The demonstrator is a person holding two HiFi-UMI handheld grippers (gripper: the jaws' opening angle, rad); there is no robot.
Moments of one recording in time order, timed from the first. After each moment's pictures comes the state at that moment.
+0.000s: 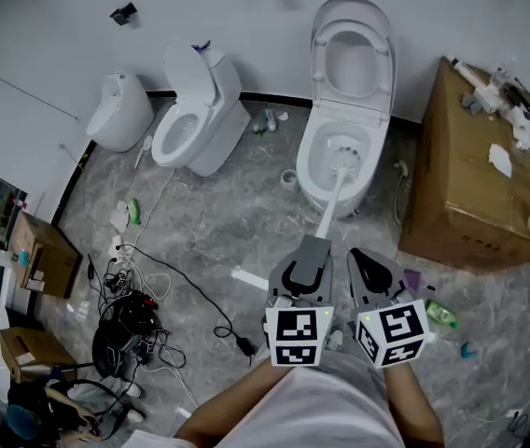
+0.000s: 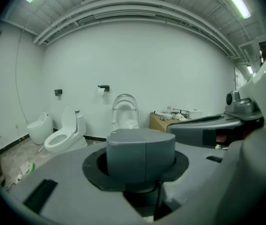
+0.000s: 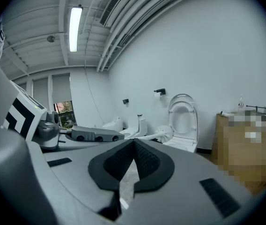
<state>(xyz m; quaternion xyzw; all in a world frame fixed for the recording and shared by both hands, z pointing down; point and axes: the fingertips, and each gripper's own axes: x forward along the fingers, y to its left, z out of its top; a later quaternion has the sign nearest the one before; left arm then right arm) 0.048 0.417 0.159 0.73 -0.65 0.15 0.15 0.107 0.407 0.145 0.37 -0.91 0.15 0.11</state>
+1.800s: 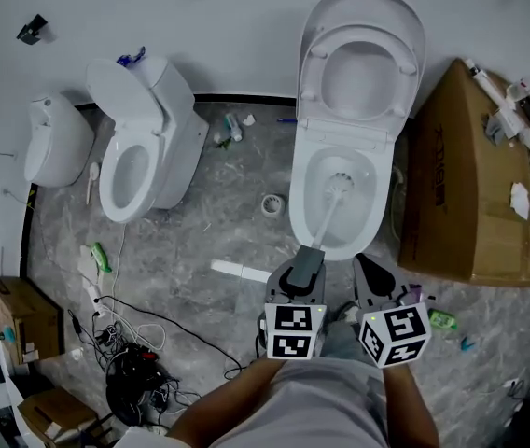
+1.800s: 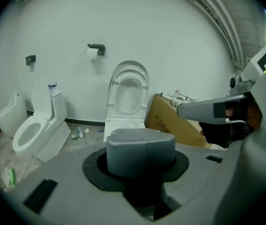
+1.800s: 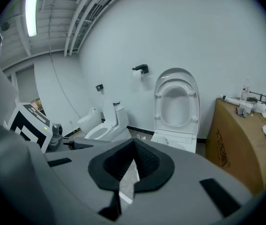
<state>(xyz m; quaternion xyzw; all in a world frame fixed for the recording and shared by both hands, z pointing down) -0.103 0.098 0.295 0.76 -0.53 0.23 0.29 -0.026 0.083 0.242 0.46 -0.84 0.24 0.19</state>
